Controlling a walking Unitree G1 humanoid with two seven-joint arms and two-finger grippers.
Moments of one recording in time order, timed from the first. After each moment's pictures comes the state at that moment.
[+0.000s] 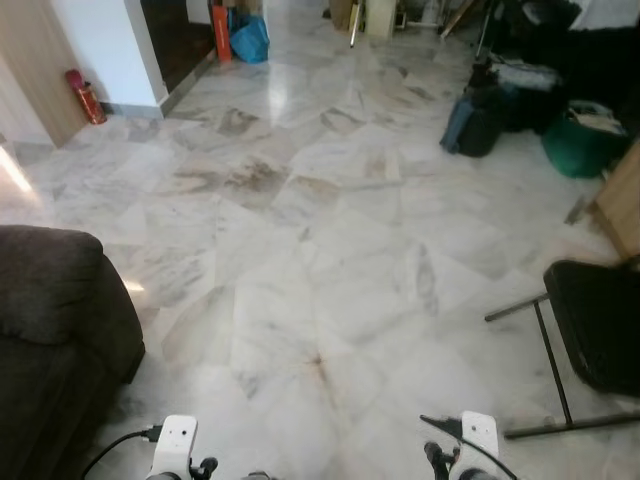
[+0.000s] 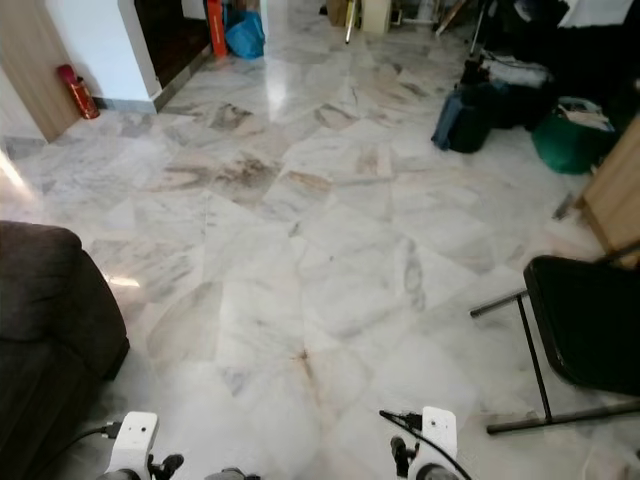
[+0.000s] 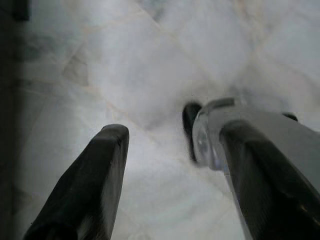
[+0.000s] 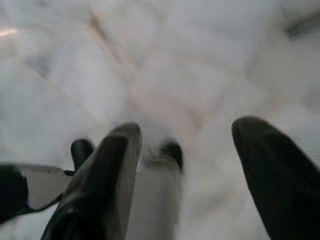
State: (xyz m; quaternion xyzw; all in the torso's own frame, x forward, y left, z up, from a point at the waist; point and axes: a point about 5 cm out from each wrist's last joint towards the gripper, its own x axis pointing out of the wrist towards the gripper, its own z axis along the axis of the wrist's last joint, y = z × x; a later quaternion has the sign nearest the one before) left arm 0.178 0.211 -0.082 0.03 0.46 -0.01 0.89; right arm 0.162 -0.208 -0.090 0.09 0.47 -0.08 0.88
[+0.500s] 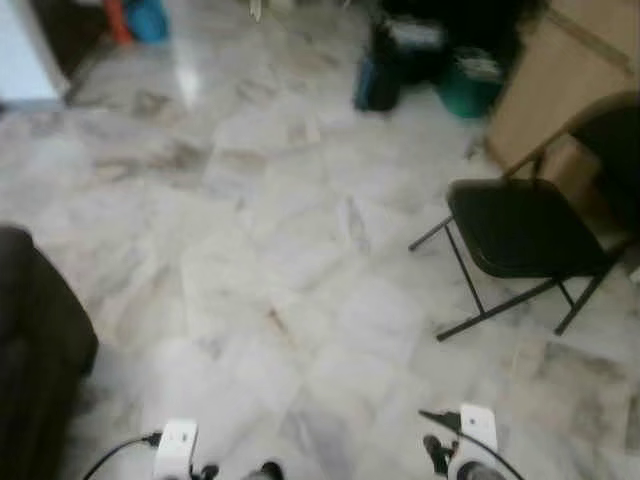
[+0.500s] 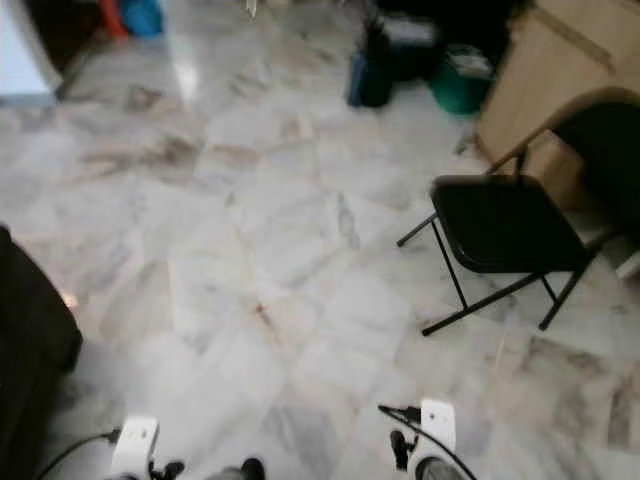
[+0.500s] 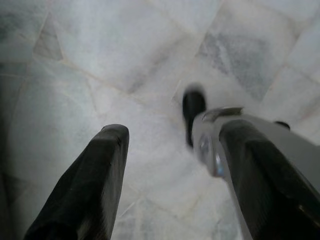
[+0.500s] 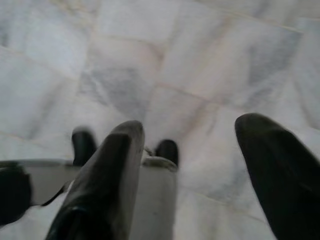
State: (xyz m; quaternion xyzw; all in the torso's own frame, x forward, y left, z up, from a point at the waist) left arm 0.183 0.211 -0.080 0.03 0.46 0.00 0.89; right arm 0.160 -0.209 -0.091 0.08 0.47 -0.08 0.87
